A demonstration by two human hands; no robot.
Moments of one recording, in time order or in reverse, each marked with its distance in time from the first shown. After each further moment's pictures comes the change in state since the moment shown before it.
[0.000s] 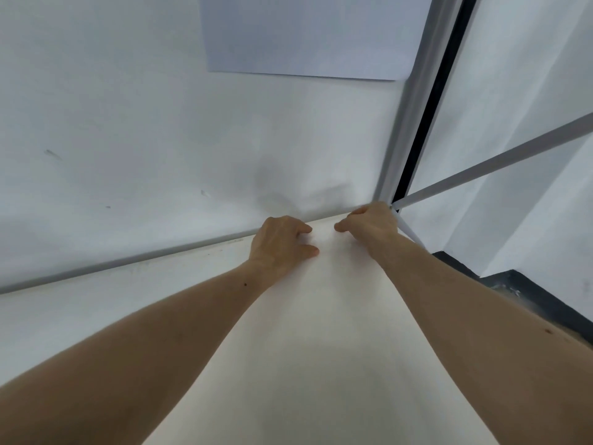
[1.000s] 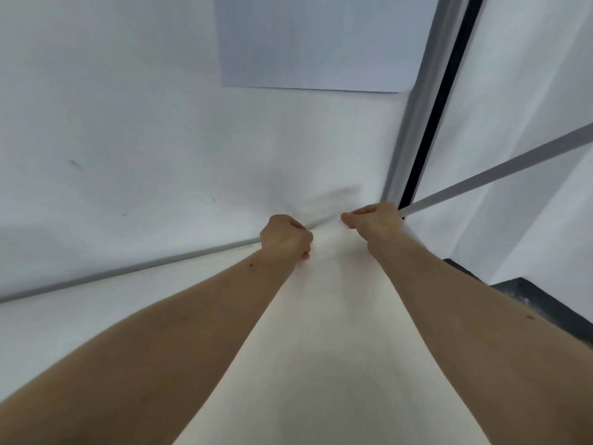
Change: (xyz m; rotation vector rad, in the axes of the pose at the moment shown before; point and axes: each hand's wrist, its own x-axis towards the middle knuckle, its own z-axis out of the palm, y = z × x) left_hand 0.005 0.023 -0.013 -0.644 0.092 -0.519; right_hand -0.006 -0.011 0.001 0.213 0.047 0.017
